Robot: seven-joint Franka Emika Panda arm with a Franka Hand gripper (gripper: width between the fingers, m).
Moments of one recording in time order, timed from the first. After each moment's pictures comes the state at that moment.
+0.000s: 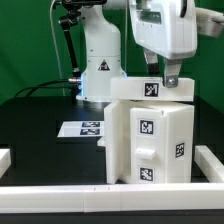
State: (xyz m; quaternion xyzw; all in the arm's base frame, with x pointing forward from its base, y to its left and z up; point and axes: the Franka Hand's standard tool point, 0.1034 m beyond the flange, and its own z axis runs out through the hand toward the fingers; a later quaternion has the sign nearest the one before) arm 0.579 0.064 0.171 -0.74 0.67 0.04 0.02
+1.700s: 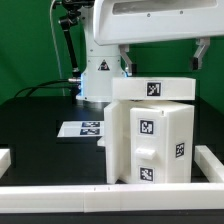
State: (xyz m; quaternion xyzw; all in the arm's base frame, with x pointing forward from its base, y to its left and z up) arm 0.585 0.066 0.179 -1.00 -0.08 -0.01 0.03
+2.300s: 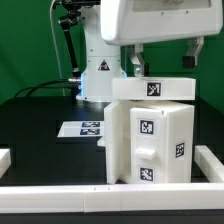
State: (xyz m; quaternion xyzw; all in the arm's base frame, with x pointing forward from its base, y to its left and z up) arm 0.585 0.069 0.180 -0.95 -0.30 -0.01 0.02
